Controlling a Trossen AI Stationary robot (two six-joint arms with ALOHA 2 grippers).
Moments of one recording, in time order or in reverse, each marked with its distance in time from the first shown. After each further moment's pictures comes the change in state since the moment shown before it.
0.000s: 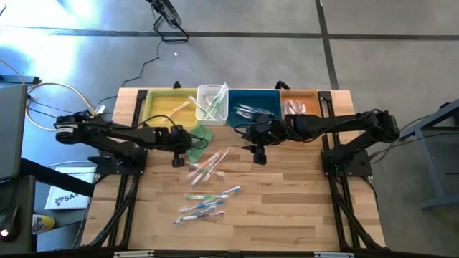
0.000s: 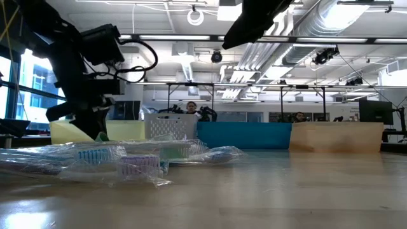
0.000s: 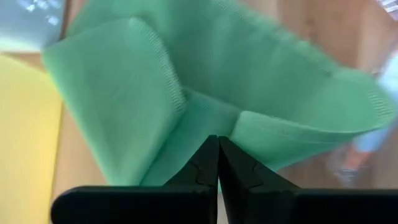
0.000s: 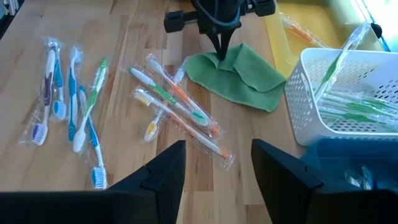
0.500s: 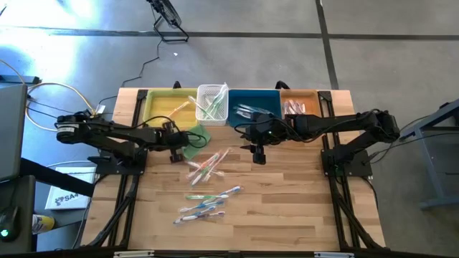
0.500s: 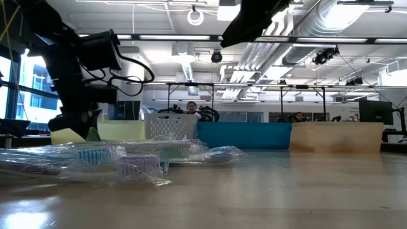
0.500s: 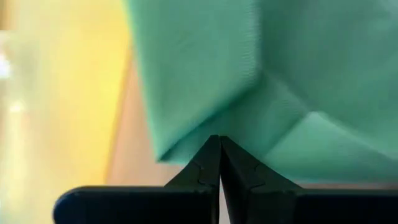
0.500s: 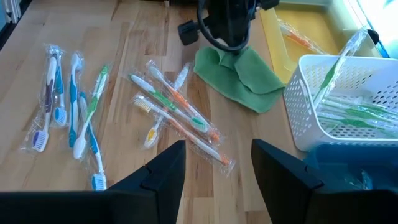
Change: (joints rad) left arm 0.000 0.017 -0.001 -0.110 -0.233 -0.111; right arm 0.000 0.000 0.000 0.022 0.000 0.002
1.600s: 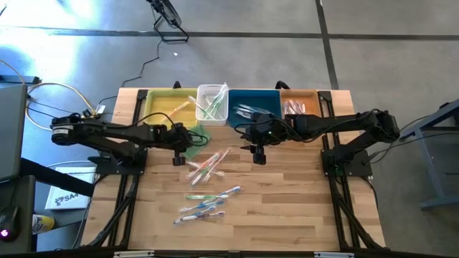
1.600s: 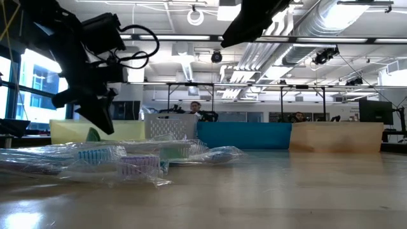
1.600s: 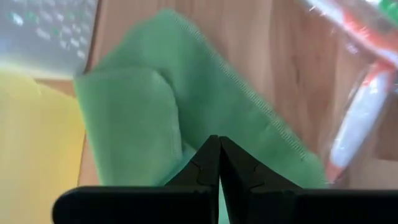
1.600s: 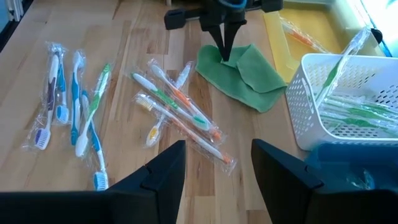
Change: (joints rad) left arm 0.000 -0.079 0.050 0.053 0.247 0.112; right arm 0.001 0.000 0.000 -0.005 -0.006 -0.002
